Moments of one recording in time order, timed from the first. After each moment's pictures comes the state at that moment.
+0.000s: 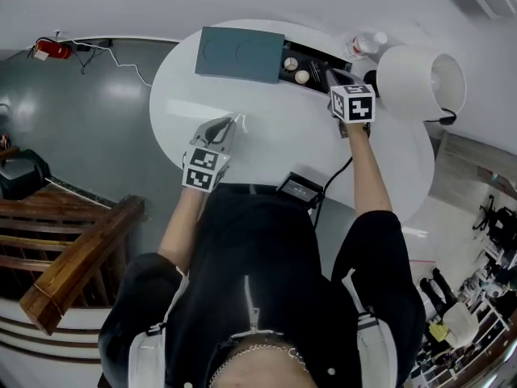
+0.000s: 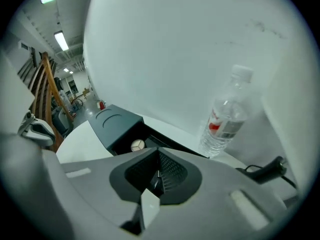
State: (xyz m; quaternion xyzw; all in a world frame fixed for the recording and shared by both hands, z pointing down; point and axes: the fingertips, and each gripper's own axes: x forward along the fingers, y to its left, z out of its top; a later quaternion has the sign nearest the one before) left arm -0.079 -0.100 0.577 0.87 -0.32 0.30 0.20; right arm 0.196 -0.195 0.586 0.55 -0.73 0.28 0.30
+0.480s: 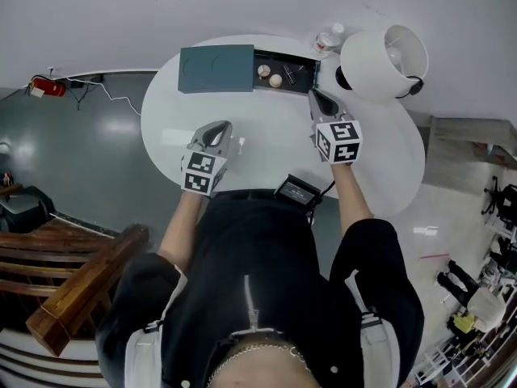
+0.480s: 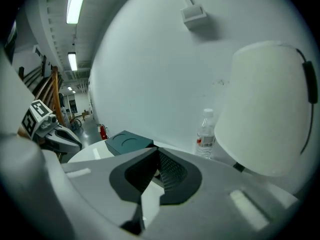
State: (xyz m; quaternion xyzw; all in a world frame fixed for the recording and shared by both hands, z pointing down) left arm -0.033 -0.093 0.536 0.90 -0.30 0.27 0.15; right arm 0.187 -0.109 0.498 0.60 -0.76 0.19 0.17
